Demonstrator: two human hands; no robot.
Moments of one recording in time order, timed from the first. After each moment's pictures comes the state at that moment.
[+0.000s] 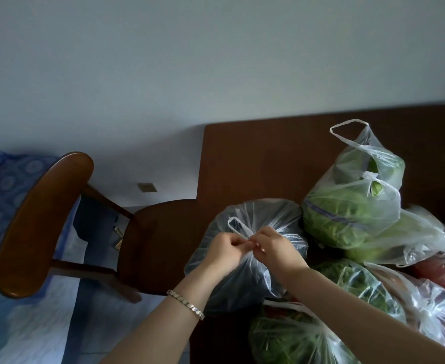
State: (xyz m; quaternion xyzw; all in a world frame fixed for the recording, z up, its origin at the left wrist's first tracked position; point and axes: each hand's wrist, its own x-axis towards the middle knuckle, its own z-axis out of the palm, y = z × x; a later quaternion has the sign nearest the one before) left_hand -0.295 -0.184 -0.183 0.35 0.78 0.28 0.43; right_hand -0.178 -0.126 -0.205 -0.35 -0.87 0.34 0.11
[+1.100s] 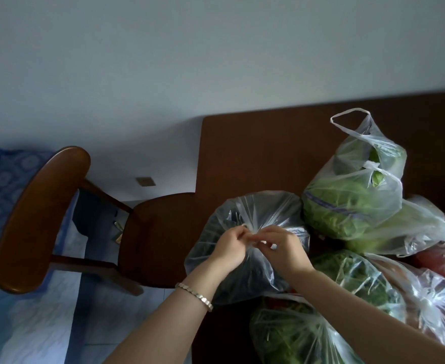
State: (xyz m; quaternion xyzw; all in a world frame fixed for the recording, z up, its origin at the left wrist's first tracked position) left_hand -0.287 -0.182 -0.198 0.35 0.77 0.28 0.46; right_hand -0.166 -0.132 -0.220 -0.38 -0.79 0.43 0.23
